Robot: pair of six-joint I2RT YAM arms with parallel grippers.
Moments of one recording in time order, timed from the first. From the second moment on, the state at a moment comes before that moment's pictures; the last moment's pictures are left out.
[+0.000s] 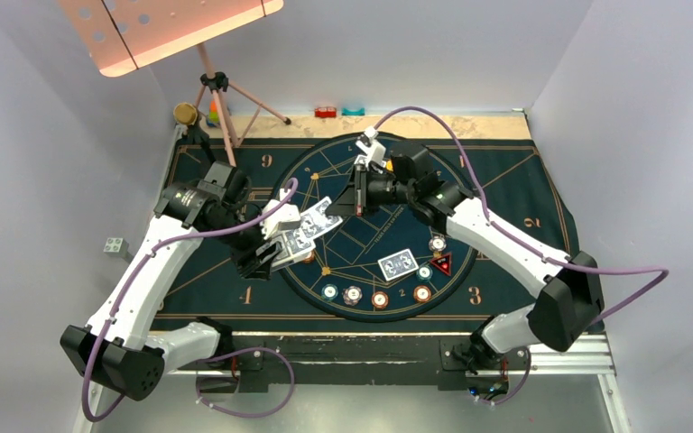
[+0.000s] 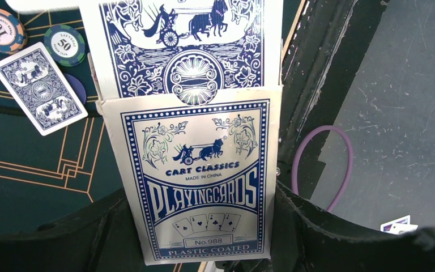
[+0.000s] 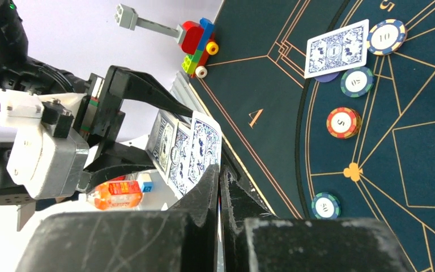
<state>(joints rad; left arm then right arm) -0.35 1.15 1.25 -1.41 0.53 0.74 0.68 1.43 1.20 -0.20 -0.57 0.75</state>
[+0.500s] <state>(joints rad) -0.35 1.14 1.25 -1.41 0.53 0.74 0.54 1.42 1.17 -0.14 -0.62 0.82</state>
